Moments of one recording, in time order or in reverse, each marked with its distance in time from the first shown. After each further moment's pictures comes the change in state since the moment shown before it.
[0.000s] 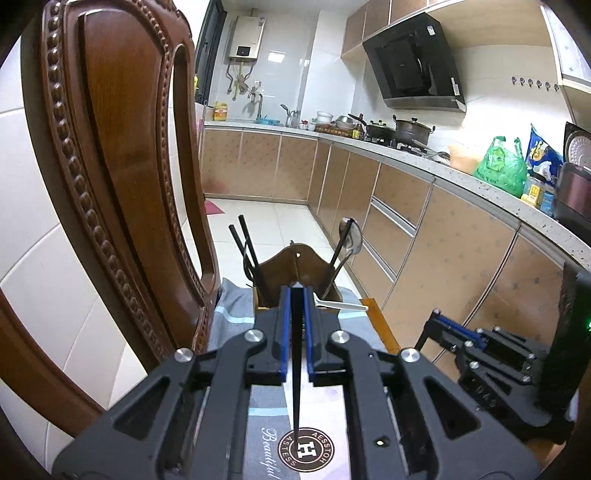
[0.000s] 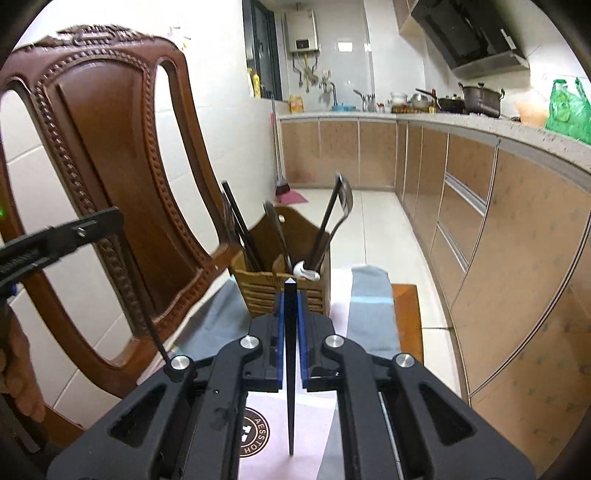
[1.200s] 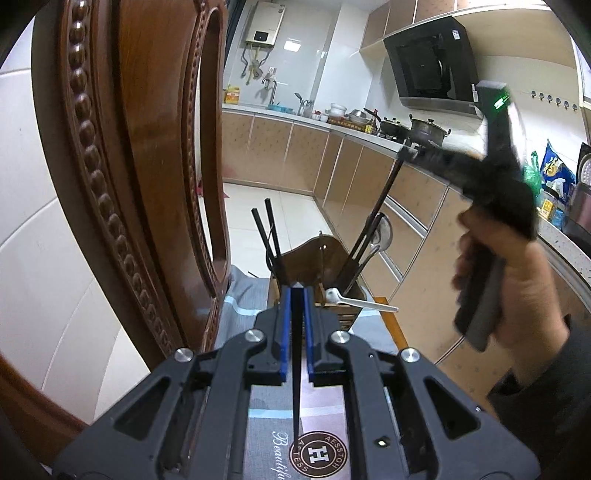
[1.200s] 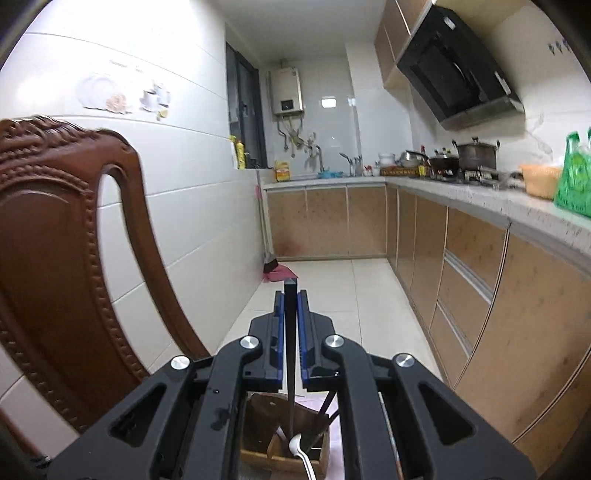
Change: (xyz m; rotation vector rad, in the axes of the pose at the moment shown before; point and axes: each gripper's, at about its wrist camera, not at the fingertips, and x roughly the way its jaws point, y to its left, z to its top) left arm 0.031 0.044 -0.001 -0.086 0.047 -0.002; right arm 0.102 -0.011 0.168 0.057 -0.191 -0.061
